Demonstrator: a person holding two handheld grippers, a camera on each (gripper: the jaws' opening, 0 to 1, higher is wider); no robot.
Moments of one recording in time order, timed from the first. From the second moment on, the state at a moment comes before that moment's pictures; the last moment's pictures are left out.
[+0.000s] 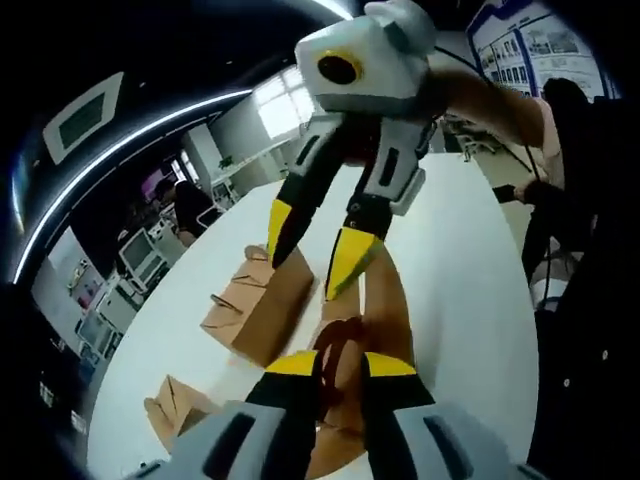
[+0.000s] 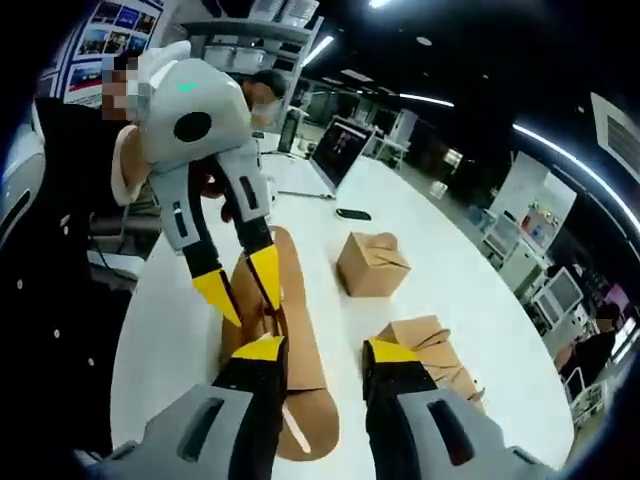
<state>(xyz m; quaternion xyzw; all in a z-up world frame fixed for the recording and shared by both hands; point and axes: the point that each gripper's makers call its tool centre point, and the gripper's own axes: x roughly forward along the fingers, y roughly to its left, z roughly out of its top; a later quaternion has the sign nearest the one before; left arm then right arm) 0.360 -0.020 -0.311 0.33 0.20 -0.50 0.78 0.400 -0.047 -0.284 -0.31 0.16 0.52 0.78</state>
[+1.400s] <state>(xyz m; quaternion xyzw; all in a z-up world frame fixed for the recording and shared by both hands) 0.349 -0.019 -0.317 0.32 0.19 -0.50 0.78 0.390 -0.024 -0.318 -0.28 0.27 0.54 0.74</state>
